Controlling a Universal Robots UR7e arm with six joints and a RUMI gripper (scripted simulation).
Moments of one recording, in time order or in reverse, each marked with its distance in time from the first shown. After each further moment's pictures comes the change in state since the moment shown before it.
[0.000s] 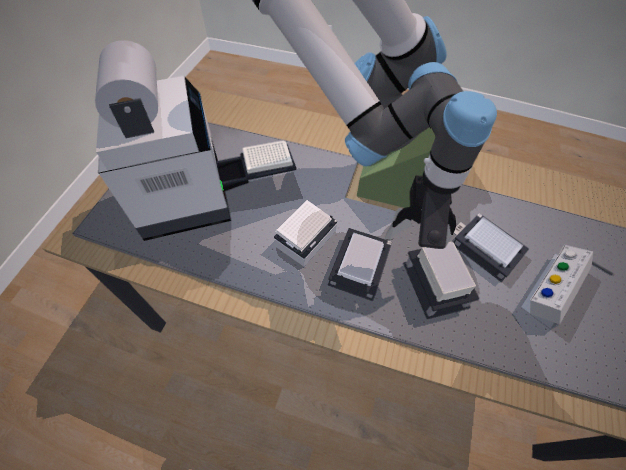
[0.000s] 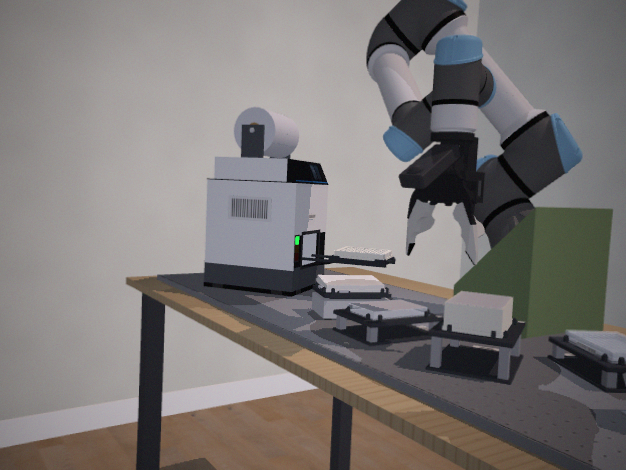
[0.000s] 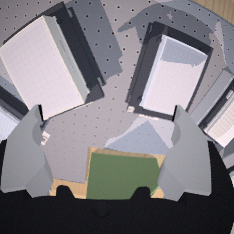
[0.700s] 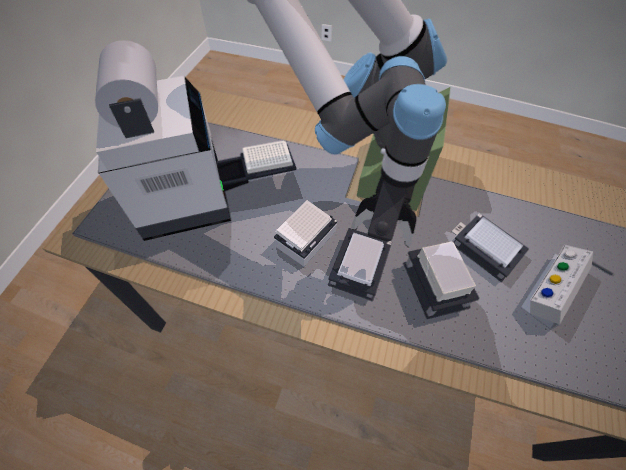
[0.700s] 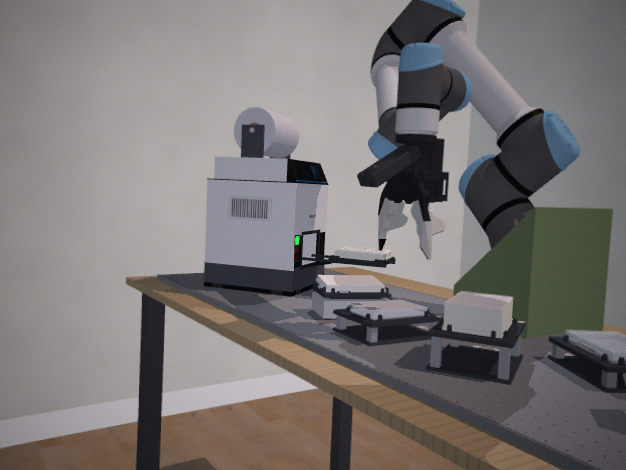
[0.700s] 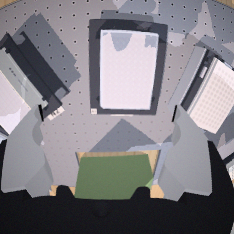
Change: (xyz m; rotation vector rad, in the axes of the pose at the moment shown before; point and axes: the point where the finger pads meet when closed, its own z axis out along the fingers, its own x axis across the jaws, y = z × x) arm 0.080 0.003 0.000 0.000 0.000 0.208
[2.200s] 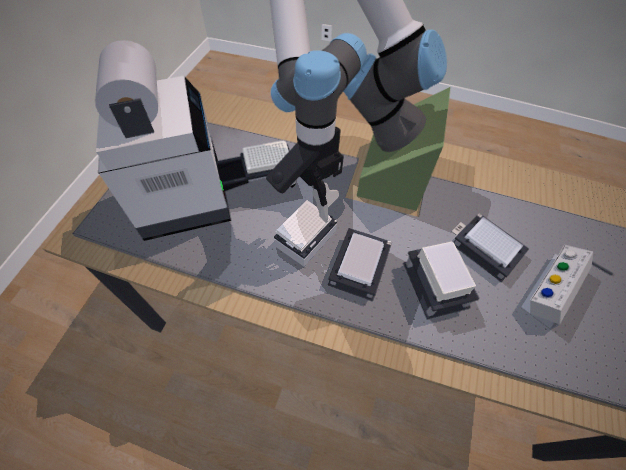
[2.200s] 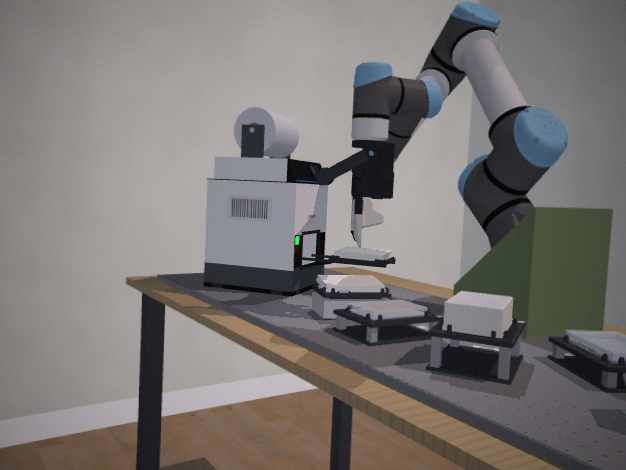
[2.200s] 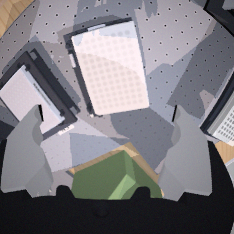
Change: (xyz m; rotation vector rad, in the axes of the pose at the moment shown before) arm 0.187 0.032 0.000 0.000 0.001 0.560
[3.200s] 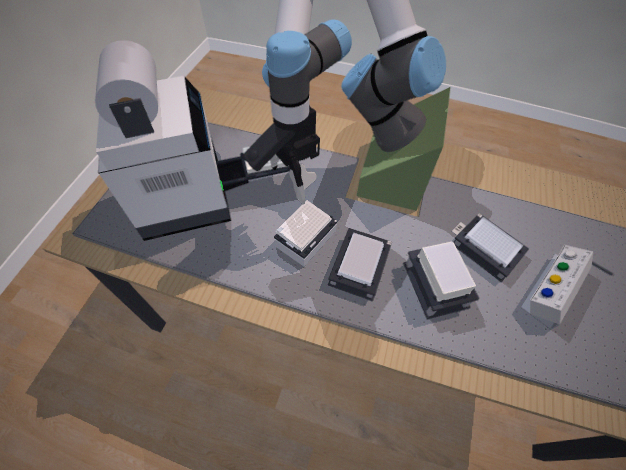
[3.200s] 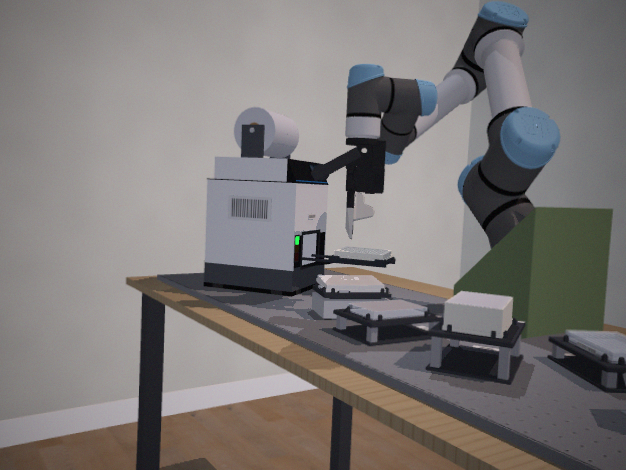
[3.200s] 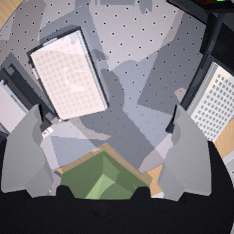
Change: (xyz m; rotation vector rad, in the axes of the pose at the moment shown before) arm 0.069 -0.010 -0.009 -0.001 -0.002 0.065
